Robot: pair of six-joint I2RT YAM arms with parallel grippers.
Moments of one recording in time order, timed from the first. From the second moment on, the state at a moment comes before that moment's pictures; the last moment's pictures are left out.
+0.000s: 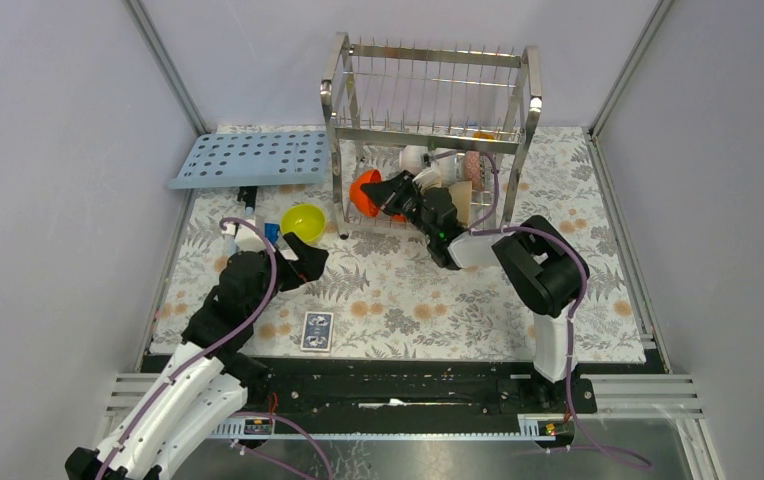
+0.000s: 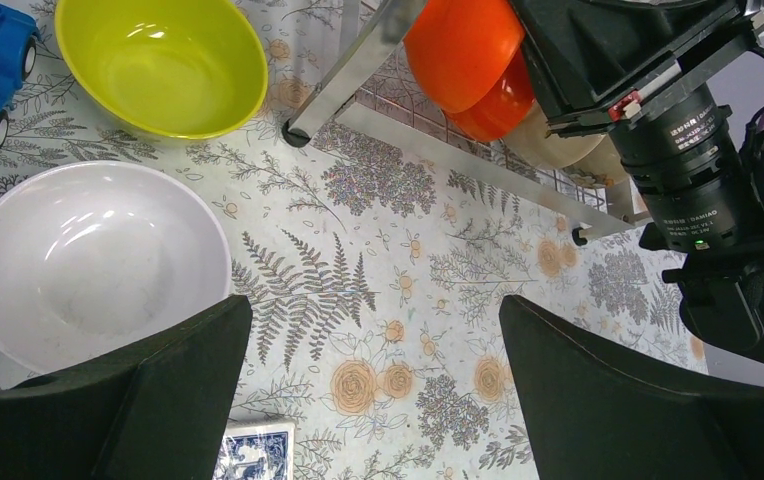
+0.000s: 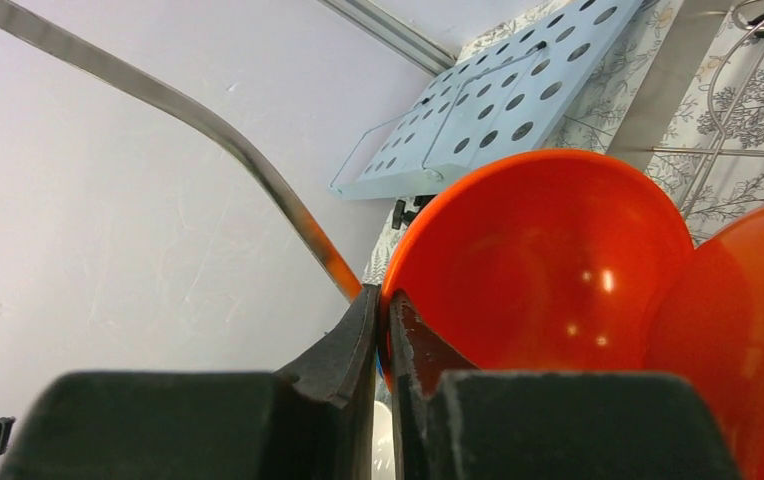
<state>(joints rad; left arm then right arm) -0.46 0.56 0.51 -0.31 -0.12 -0.70 0.65 1.99 1.03 1.02 -0.08 0.98</state>
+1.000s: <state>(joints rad) -0.46 0.50 0.52 -0.38 -0.14 -0.73 0.65 1.72 0.67 1.23 -0.22 1.10</state>
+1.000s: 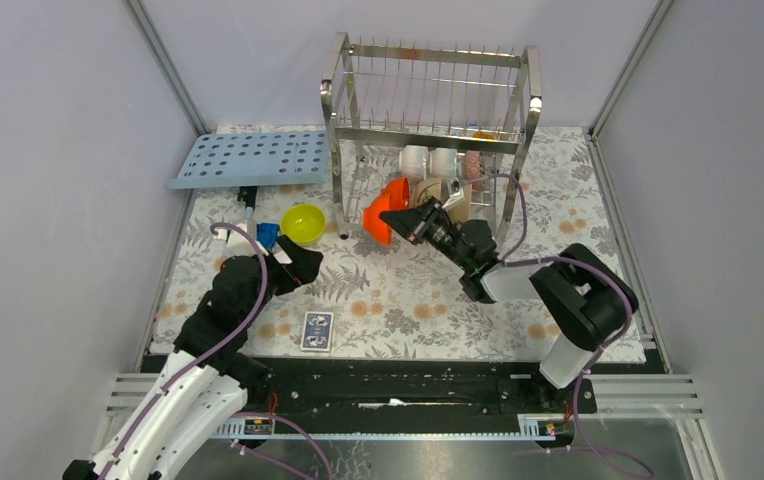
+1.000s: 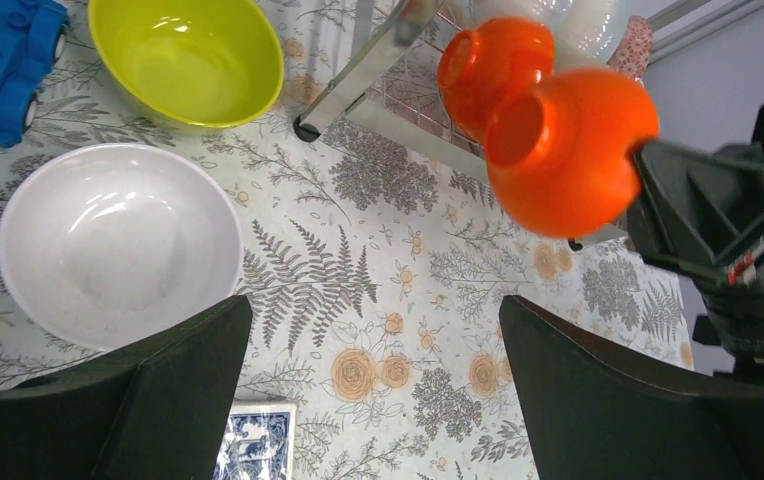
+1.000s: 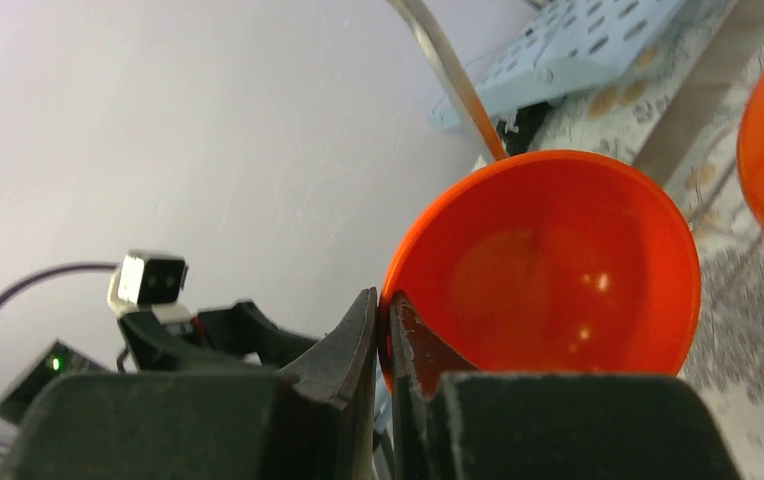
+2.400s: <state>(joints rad) -0.77 0.74 0.87 -0.54 0.18 -0.57 1.64 1.10 0.82 -0.54 0.56 0.04</state>
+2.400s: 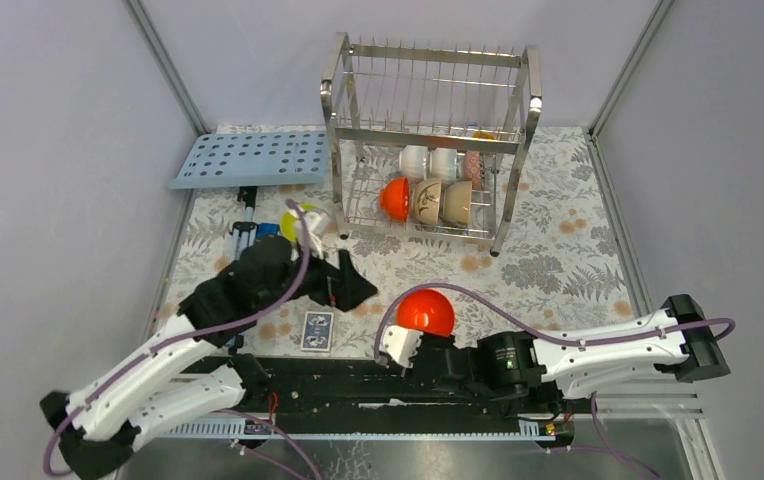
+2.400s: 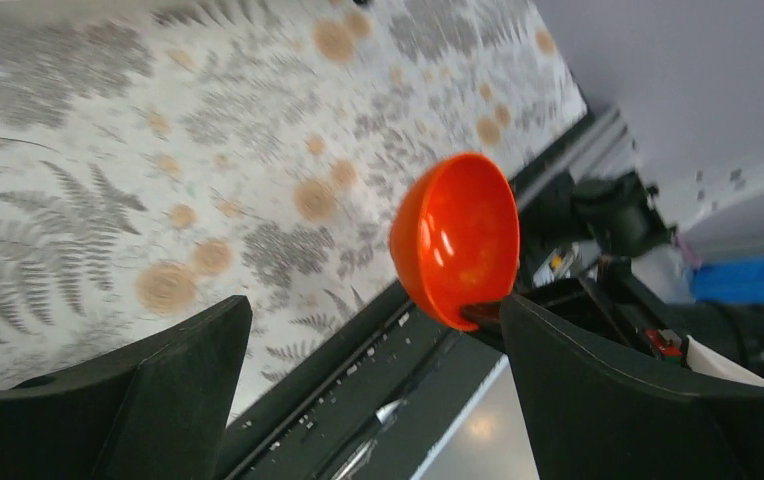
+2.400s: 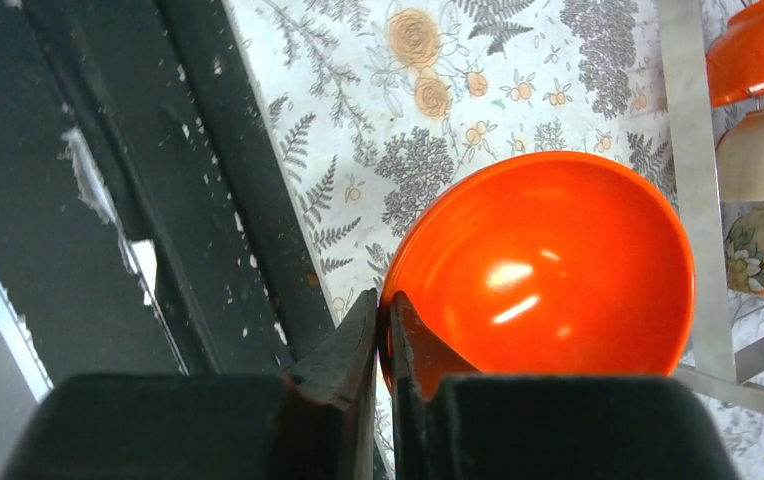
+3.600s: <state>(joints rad) -1.22 1.23 1.00 -0.59 -0.20 -0.57 1.71 1.11 0.85 -0.65 0.45 -0.03</state>
